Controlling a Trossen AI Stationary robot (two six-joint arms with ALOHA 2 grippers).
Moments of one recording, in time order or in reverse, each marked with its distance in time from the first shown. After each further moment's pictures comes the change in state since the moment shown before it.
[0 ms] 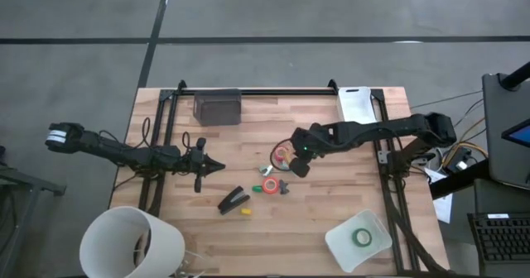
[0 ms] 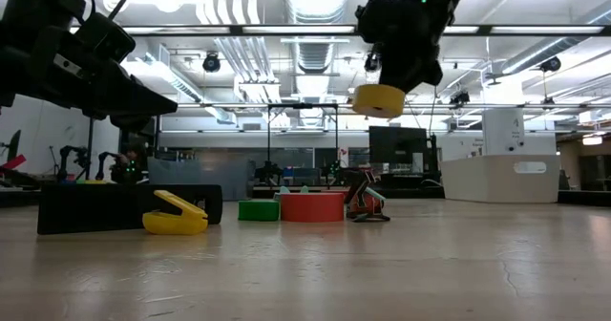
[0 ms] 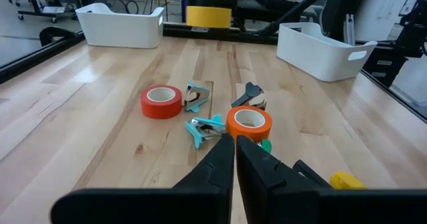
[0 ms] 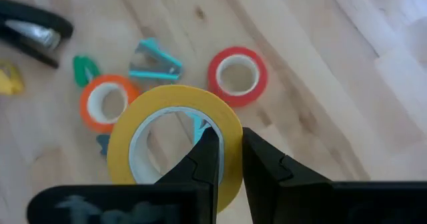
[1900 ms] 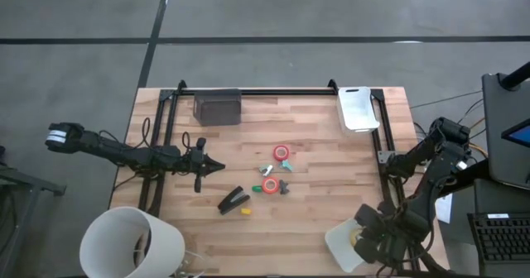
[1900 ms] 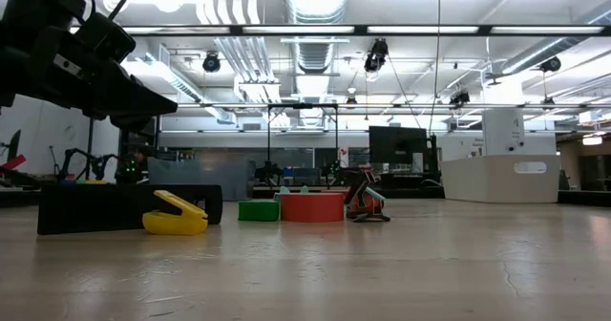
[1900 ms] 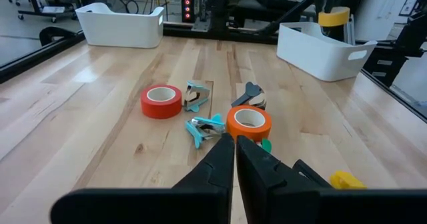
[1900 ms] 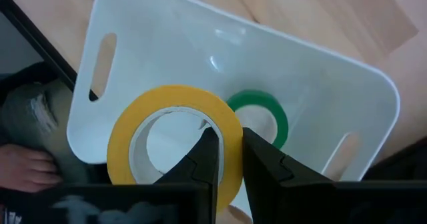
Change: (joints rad) left arm 0.000 0.000 0.000 -0.001 0.000 0.000; right arm 1.022 -0.063 -0.038 -0.327 -0.050 1.255
